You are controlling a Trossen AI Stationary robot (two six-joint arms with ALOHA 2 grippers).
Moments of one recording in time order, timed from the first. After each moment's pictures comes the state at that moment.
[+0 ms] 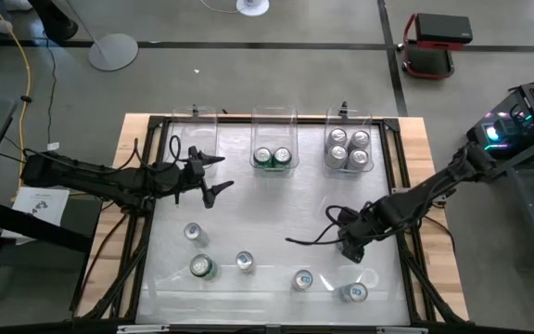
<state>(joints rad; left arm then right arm) -0.05 0.86 0.42 0.21 -0.45 -0.01 0.50 1.35 1.00 -1.08 0.00 1.03</state>
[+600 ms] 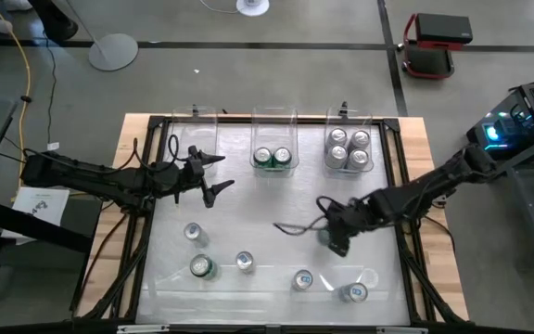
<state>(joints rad) -0.05 0.86 0.42 0.24 -0.45 -0.01 0.39 1.35 0.96 -0.84 0.06 0.90</state>
